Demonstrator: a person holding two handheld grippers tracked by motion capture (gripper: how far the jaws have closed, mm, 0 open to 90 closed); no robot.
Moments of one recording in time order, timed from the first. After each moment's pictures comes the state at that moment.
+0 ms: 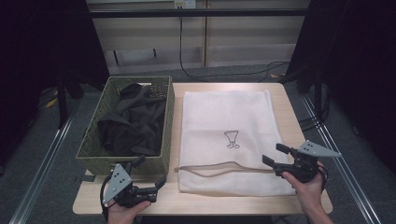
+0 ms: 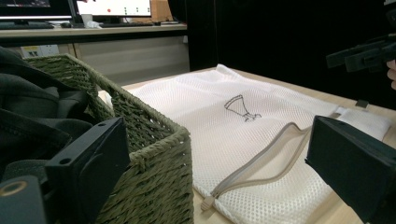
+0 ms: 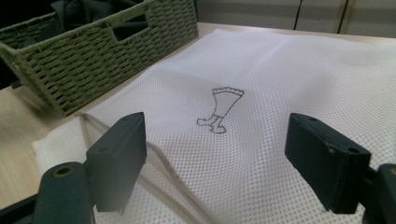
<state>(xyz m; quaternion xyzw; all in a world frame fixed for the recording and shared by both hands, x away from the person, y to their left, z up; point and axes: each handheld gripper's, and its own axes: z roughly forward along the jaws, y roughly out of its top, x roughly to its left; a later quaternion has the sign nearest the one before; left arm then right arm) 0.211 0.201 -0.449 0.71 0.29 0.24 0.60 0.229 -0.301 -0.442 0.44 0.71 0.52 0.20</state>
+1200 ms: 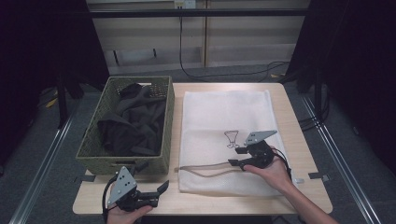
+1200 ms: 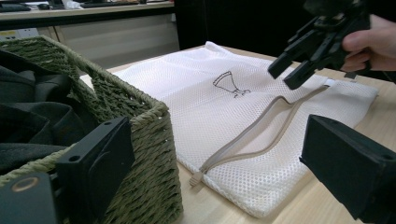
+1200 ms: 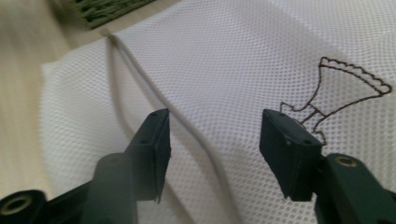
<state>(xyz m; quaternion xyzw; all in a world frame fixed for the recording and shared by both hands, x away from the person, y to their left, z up) 0.205 0.197 -0.451 0.74 0.28 0.22 0.57 0.294 -0.209 -0.454 0.33 0.86 0.39 0.09</state>
